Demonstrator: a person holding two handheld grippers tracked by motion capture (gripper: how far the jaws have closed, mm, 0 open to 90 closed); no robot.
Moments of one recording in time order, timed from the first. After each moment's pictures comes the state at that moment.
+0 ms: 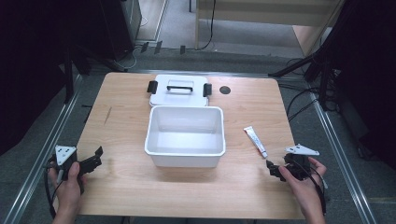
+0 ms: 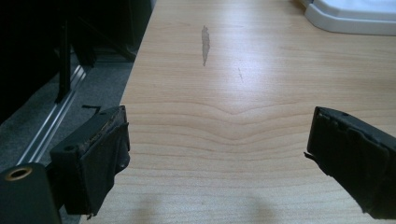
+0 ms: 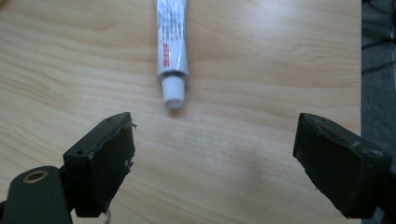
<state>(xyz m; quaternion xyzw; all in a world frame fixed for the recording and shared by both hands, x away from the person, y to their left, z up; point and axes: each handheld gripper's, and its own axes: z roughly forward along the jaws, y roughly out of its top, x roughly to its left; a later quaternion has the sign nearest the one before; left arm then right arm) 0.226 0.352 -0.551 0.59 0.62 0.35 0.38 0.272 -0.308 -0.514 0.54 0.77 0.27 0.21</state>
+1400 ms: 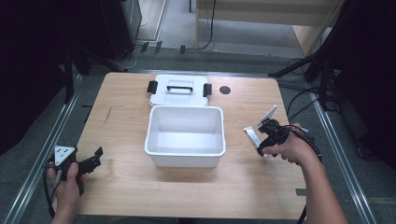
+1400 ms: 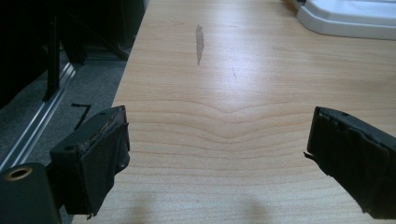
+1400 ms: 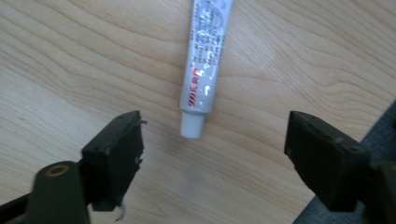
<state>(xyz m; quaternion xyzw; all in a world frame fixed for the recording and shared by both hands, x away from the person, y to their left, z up) 0.224 0.355 -0.551 0.59 0.62 0.34 0.39 0.373 -0.245 -0.470 0.47 0.88 0.01 0.07</state>
